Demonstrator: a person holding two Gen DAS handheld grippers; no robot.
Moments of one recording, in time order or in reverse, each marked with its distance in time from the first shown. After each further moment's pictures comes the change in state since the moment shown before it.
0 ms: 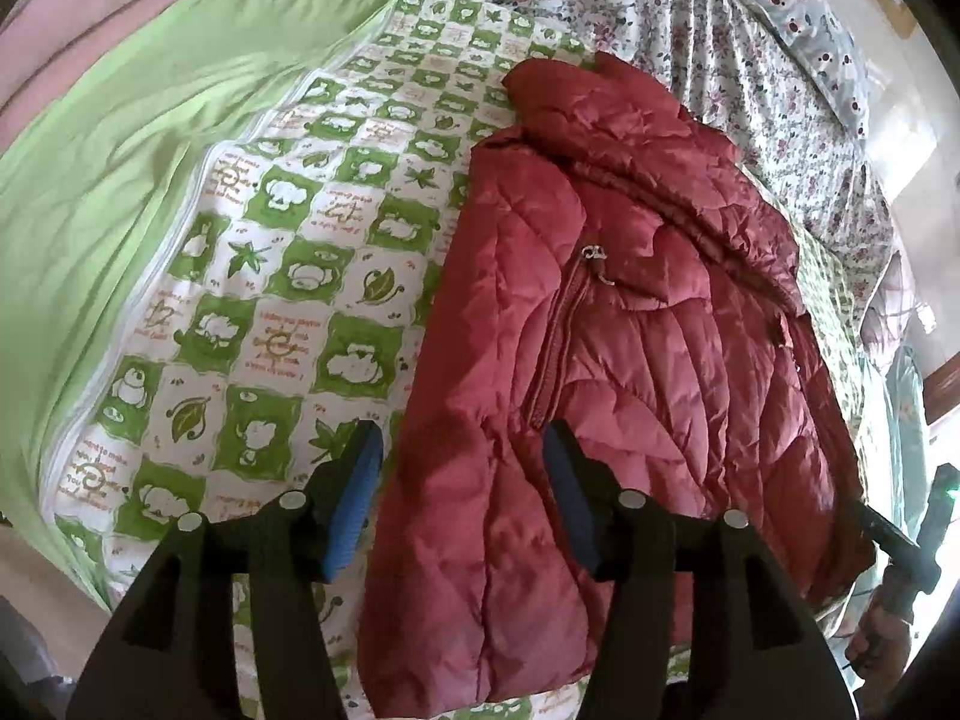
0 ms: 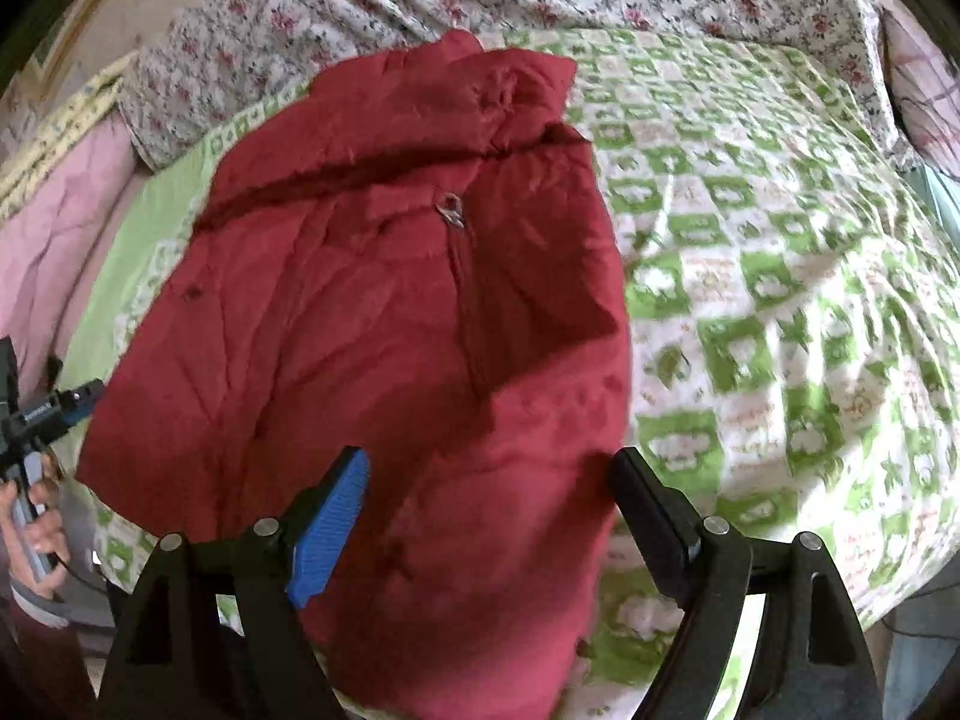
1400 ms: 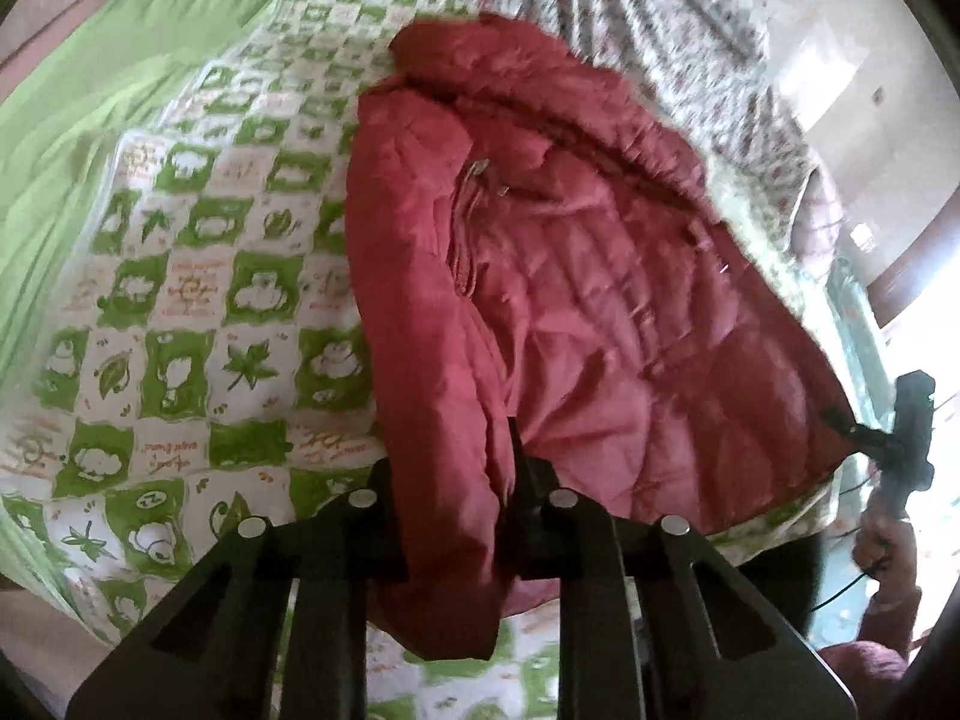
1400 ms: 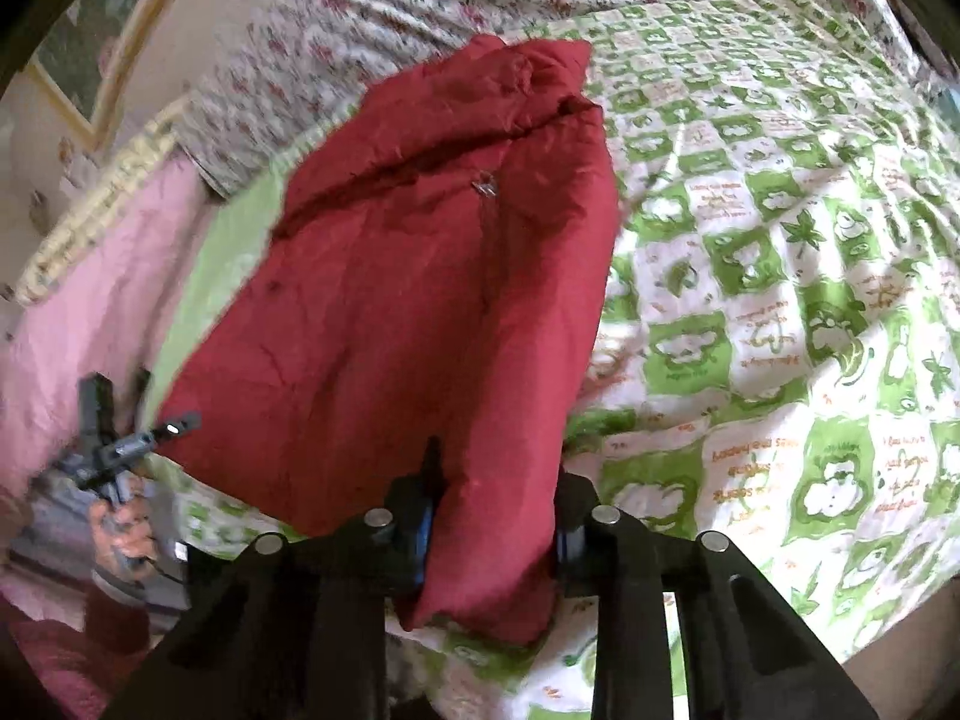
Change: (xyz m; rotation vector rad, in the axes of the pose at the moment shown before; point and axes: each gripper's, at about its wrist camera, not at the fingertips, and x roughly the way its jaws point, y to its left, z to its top) left arm -0.012 -0.018 -0.040 0.165 0.015 -0.194; right arm -0.029 -0.031 -0.033 0.087 -0.053 0.331
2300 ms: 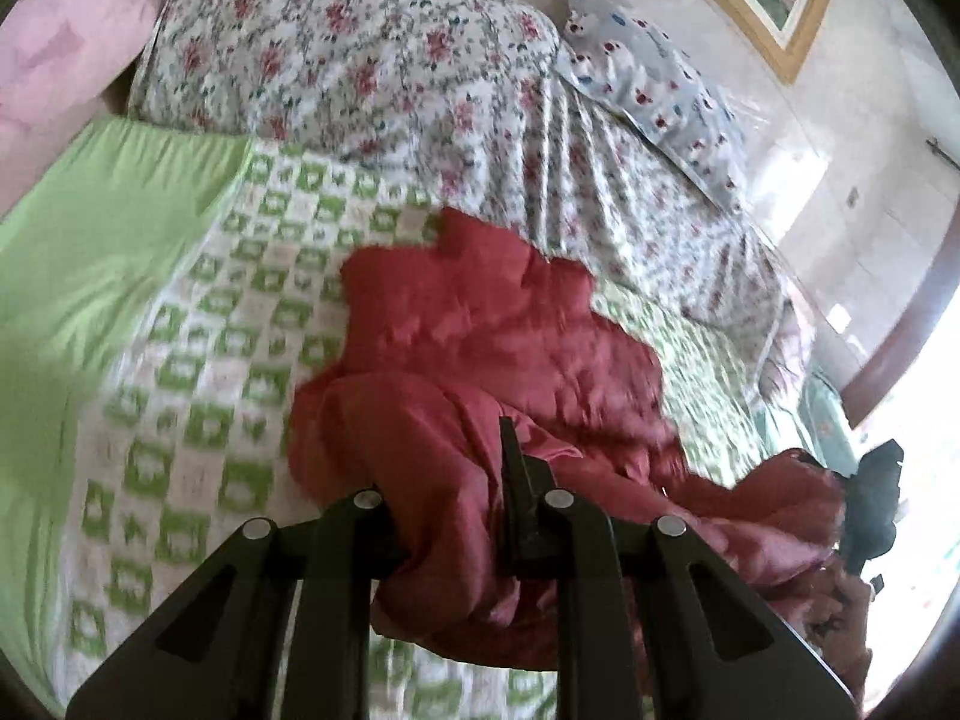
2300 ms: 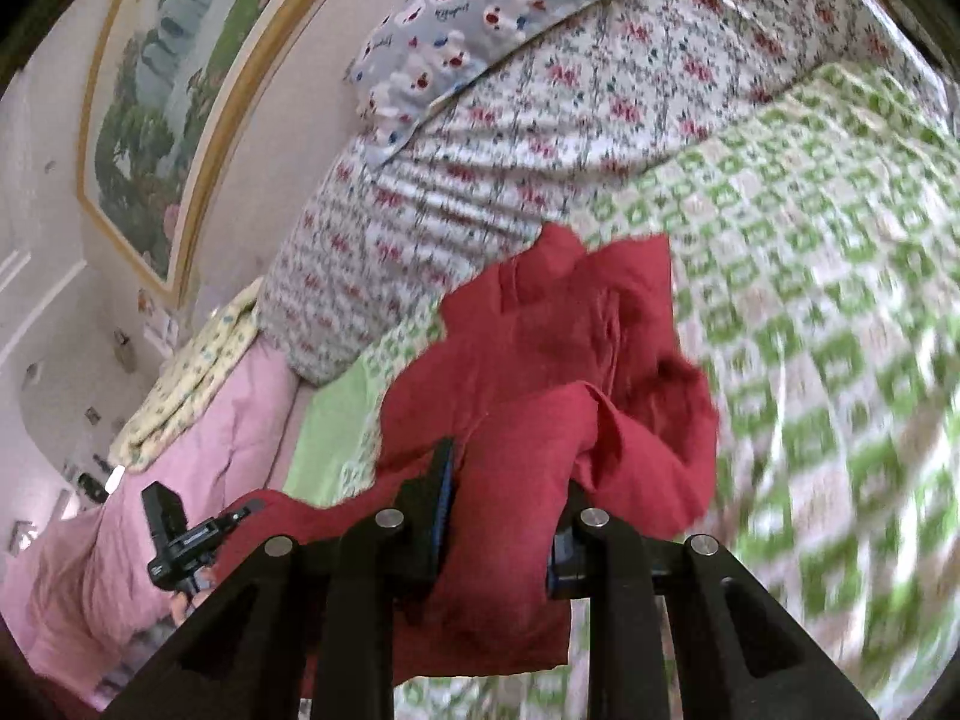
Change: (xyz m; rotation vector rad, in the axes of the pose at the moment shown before) left arm -0.026 -0.032 0.165 -0.016 -0.289 -0.035; right arm -0.010 0.008 0.155 0.084 -0.332 0.192
